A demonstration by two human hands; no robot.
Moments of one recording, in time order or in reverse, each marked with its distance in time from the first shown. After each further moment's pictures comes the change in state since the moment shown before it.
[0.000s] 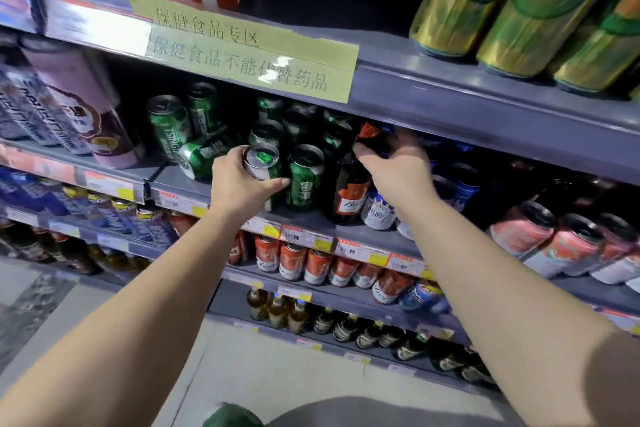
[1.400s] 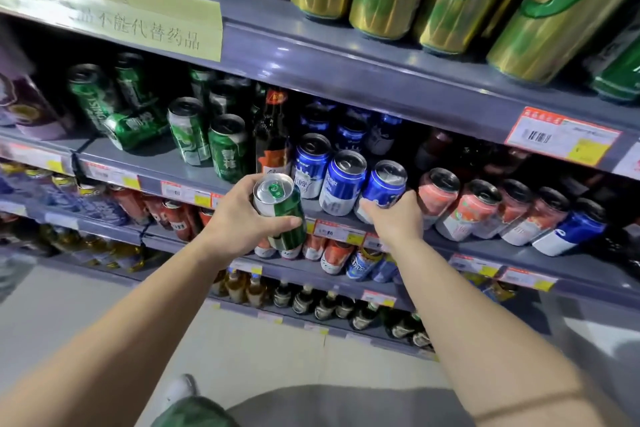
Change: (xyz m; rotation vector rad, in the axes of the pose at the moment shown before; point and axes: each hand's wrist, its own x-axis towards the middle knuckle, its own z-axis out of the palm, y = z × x) left_hand -0.132 0.069 0.063 -0.245 -0.419 -0.083; right_hand -0.018 0.145 -0.102 -0.159 0.077 0.301
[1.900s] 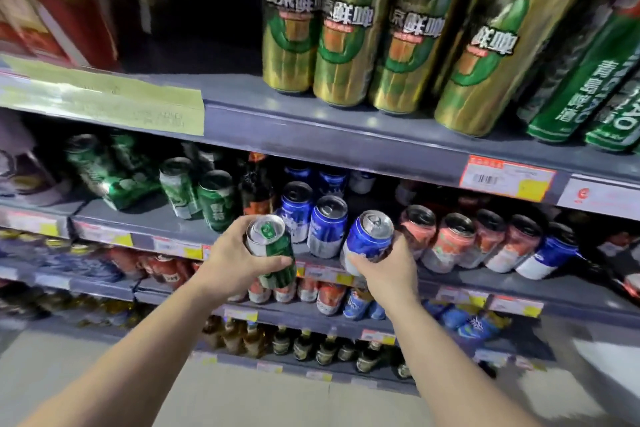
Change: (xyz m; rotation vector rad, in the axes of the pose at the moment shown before) left_hand 0.012 0.014 -0.001 0.108 -0.023 0.001; right_hand -0.033 0.010 -0.017 0.170 0.028 -0.112
